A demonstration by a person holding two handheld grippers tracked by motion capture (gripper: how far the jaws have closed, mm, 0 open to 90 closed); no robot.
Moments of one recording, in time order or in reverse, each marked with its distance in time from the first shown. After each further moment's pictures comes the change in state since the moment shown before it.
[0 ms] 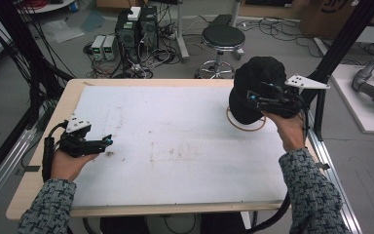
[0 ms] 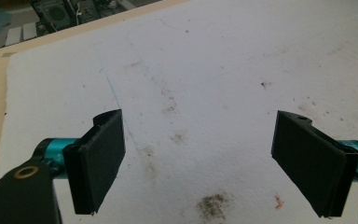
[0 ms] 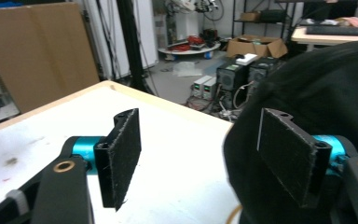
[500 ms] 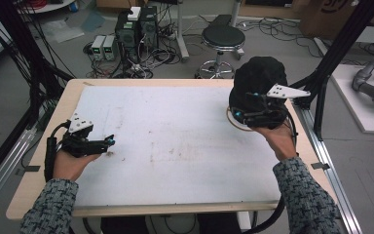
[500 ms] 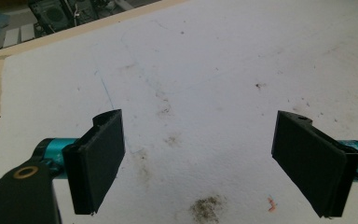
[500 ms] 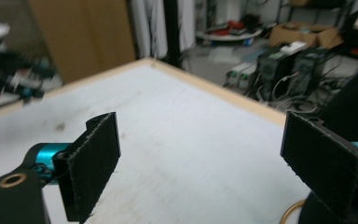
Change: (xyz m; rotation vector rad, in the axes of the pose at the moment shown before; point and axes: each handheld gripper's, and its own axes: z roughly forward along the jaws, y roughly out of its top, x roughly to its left) left arm -0.006 0.002 0.002 0.001 -0.003 0.003; right arm 0.033 -0.021 0.019 0.077 0.165 -0.060
